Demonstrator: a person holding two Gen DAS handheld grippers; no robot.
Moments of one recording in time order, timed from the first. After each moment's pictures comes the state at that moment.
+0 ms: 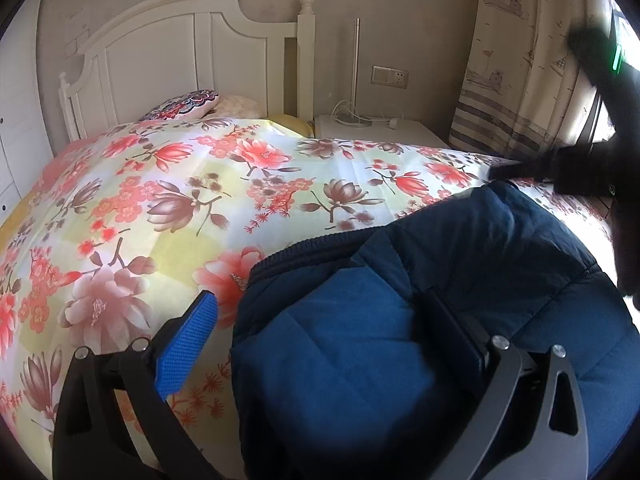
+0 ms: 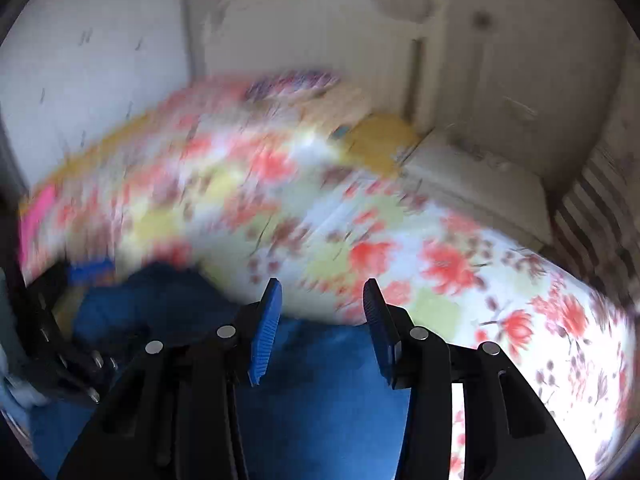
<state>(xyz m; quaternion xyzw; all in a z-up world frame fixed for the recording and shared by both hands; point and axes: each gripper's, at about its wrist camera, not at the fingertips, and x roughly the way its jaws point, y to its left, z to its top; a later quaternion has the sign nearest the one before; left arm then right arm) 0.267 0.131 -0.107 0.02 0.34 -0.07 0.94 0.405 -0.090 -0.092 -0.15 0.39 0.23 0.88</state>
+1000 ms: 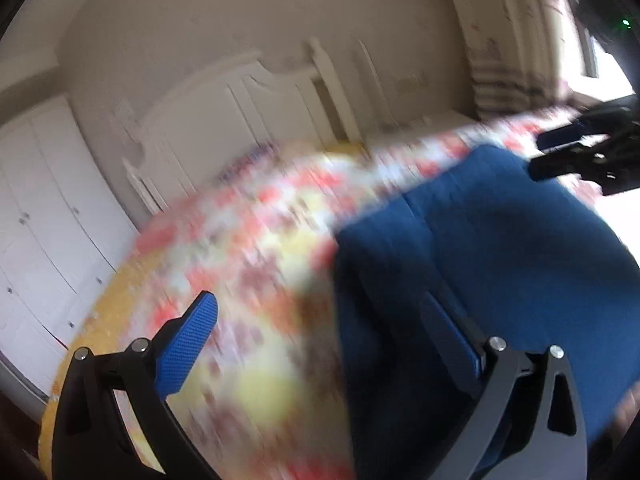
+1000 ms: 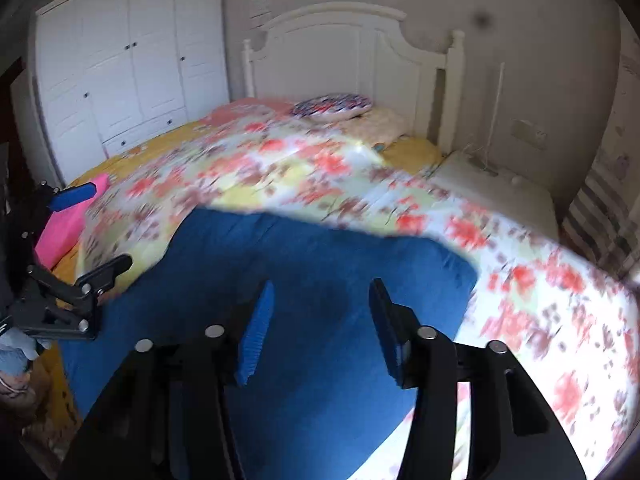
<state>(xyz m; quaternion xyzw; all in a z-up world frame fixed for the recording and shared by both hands) 0.105 0.110 -0.064 0.18 0.31 0.03 0.93 0.256 -0.125 -0.069 -0.11 0.31 0.29 0.90</state>
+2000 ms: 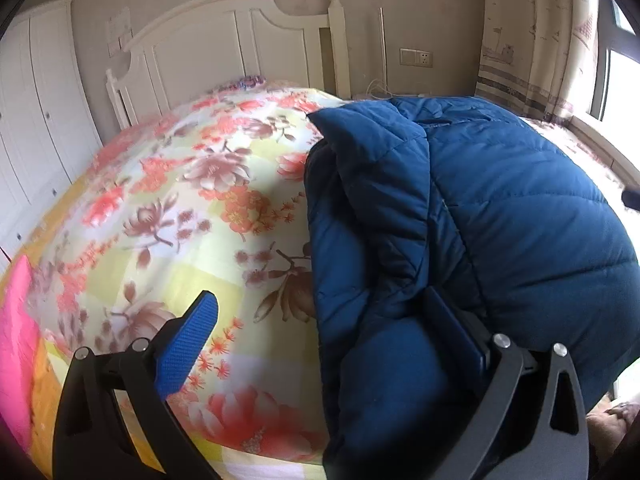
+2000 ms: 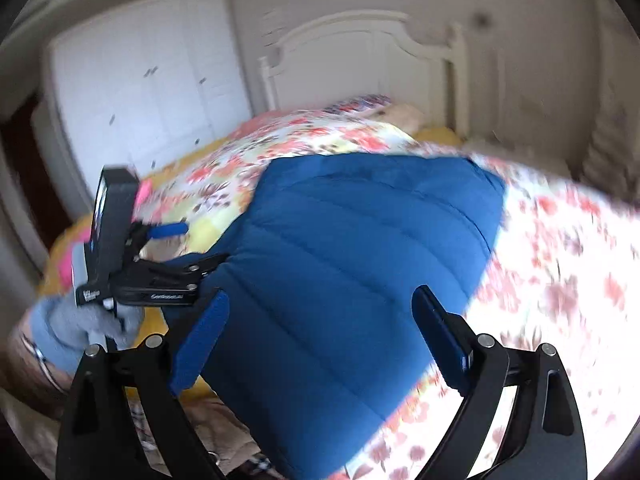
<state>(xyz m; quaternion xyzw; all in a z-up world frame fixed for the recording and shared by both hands) 0.108 0.148 -0.112 0.04 0.37 0.01 0.93 0.164 -0.150 -0.104 -0.01 0.31 0.31 0.90</state>
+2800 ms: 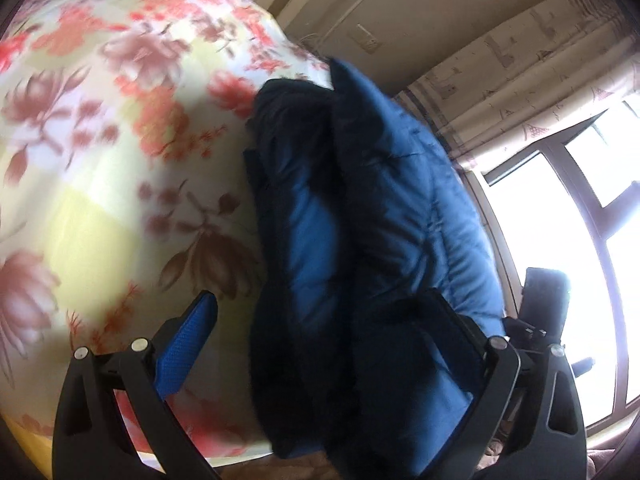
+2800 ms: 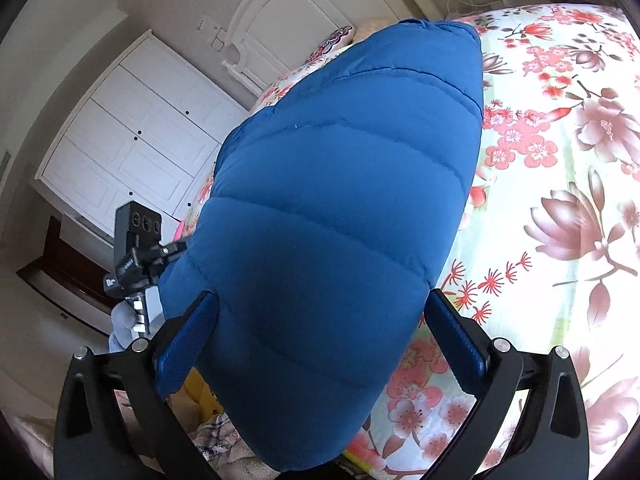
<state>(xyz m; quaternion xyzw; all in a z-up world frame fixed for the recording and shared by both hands) 0.160 0.213 -0.130 -0.24 0.46 -0.23 0.82 0.206 -0.191 -0.163 0.20 0.44 0.35 0.81</state>
